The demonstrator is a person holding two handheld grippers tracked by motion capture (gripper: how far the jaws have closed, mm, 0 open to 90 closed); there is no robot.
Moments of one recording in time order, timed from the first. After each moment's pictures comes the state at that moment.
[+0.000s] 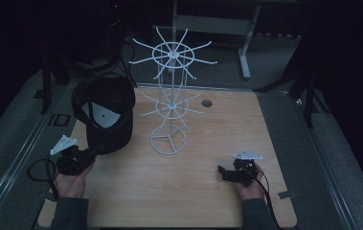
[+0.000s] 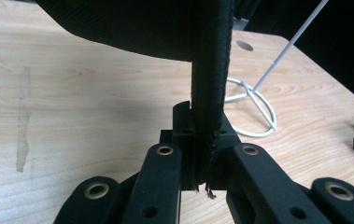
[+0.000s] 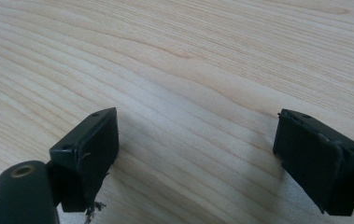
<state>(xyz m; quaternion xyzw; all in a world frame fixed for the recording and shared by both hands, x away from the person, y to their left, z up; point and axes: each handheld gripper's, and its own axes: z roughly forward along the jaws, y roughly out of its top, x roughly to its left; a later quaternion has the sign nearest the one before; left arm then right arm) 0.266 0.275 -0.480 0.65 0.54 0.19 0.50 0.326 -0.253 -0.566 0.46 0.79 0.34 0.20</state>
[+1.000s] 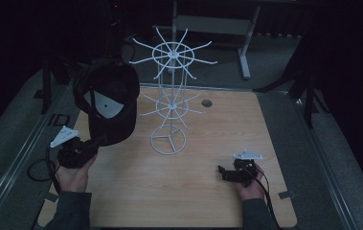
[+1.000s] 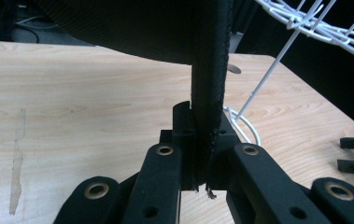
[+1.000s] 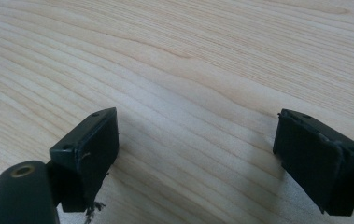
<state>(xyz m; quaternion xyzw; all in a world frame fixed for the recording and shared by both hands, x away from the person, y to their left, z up) 0.270 0.259 -0.444 0.65 0.53 0.21 0.51 0.326 -0.253 -0.566 0.46 0.79 0.34 0.20</state>
